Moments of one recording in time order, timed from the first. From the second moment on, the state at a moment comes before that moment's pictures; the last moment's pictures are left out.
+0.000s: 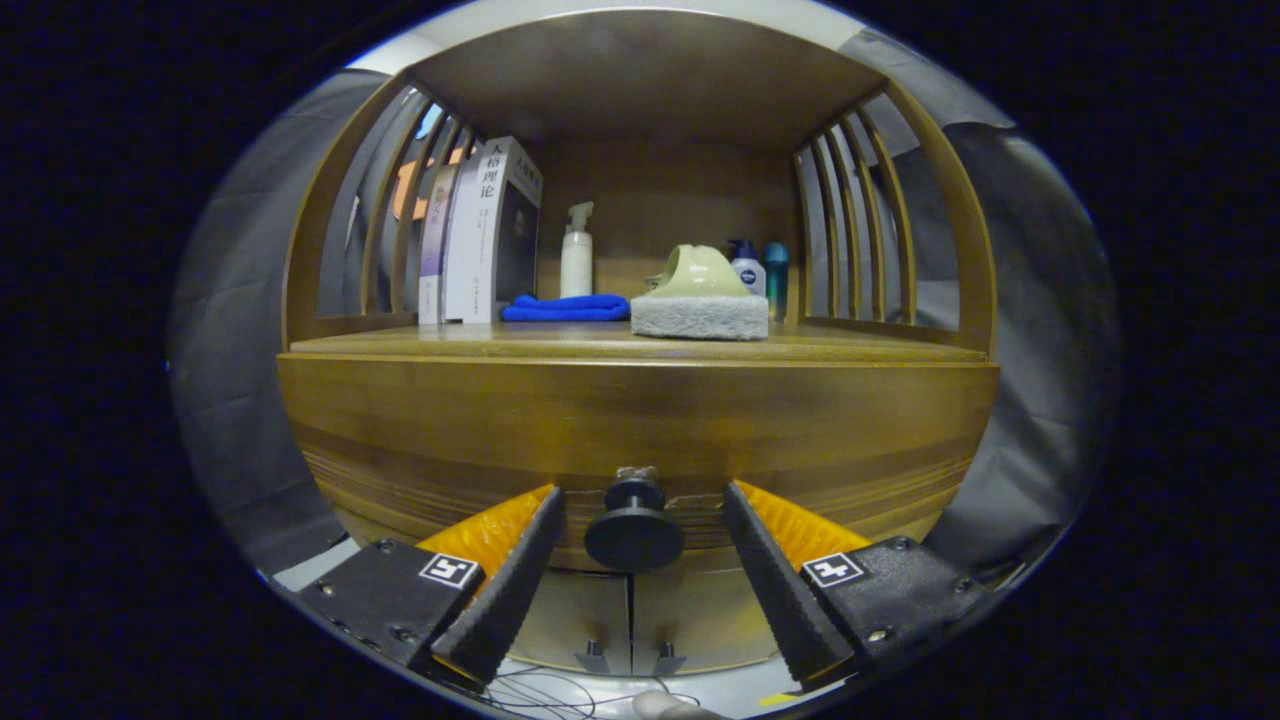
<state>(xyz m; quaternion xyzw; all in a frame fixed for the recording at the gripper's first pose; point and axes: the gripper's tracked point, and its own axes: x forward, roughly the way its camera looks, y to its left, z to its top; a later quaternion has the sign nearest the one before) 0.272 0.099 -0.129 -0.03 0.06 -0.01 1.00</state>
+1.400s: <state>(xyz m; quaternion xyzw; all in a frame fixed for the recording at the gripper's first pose) 0.039 0.016 -0.036 0.03 0.01 -0.01 1.00</state>
